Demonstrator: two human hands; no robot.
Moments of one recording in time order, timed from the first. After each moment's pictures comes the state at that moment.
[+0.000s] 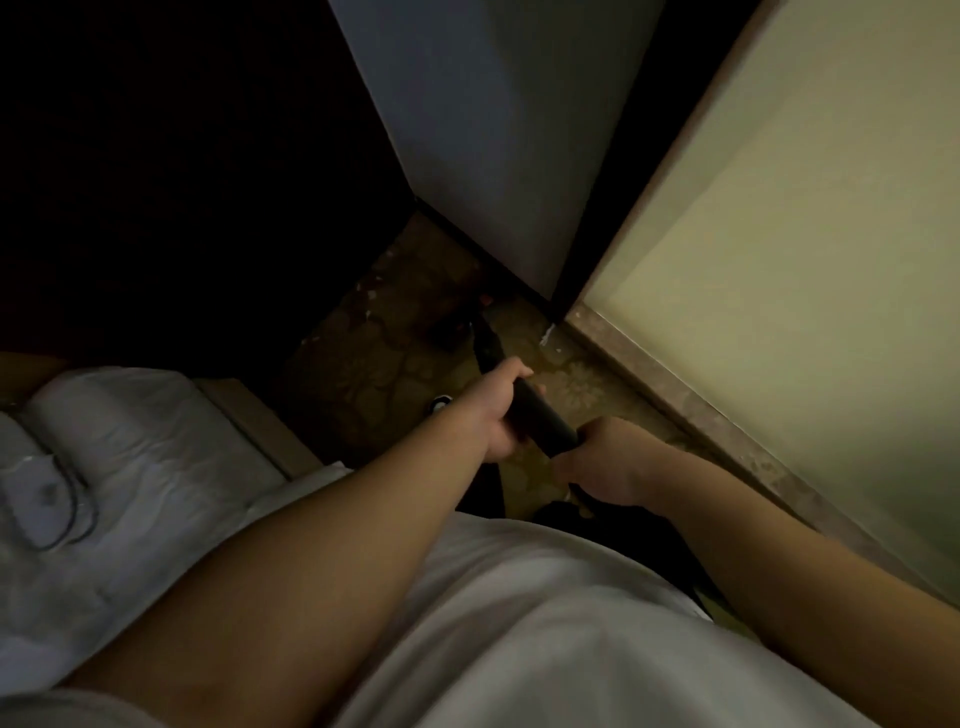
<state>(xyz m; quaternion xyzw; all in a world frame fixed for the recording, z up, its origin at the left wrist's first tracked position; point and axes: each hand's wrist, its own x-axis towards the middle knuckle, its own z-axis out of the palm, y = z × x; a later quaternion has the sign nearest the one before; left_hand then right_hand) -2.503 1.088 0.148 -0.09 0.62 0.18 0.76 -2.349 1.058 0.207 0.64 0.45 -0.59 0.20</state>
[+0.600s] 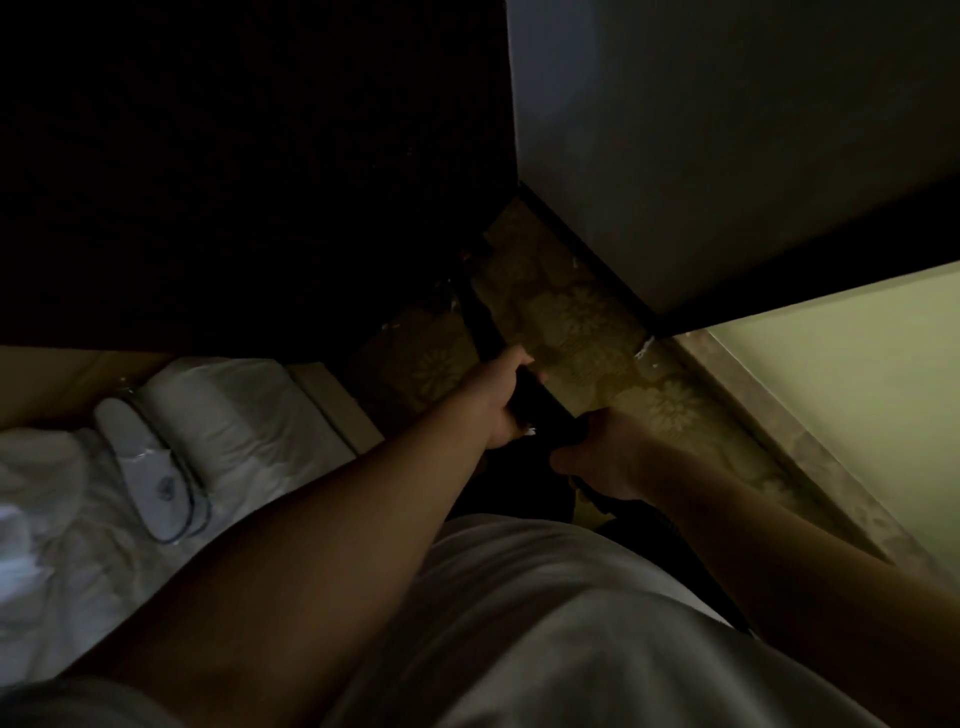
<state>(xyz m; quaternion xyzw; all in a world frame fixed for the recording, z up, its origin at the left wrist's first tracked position) -2.701 1.173 0.131 -0.10 0.66 0.18 0.72 -2.542 1.152 0.155 0.59 0.49 -0.61 0.21</state>
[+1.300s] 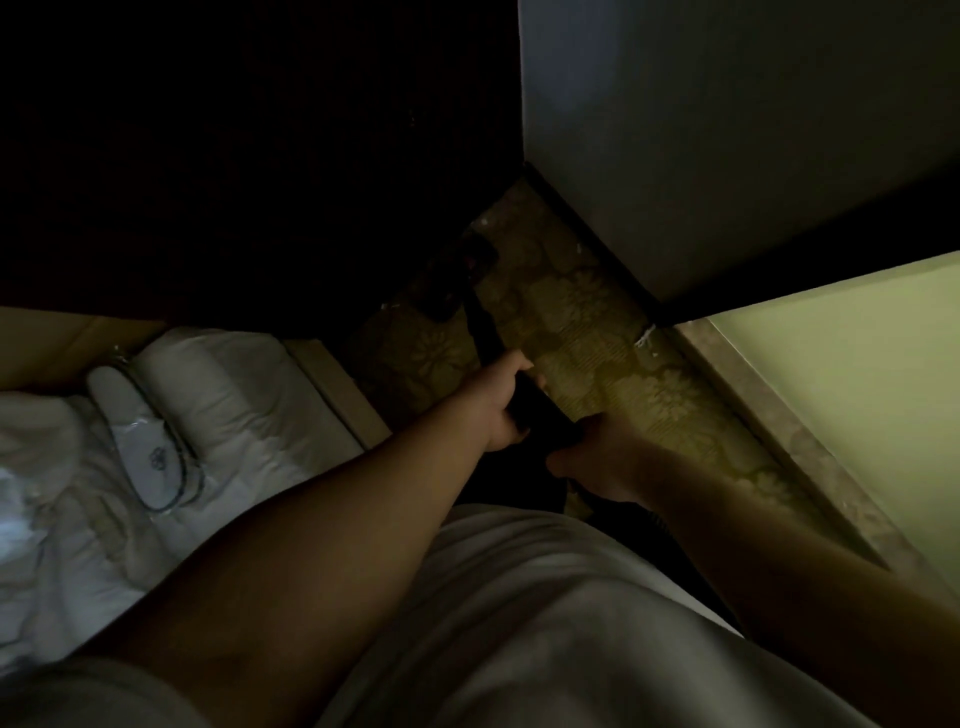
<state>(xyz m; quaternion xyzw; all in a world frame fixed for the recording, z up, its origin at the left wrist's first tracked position) -2.694 1.147 0.112 -0.13 0.66 0.17 0.72 -2.537 1.133 0.146 0.60 0.46 -0.61 0.23</state>
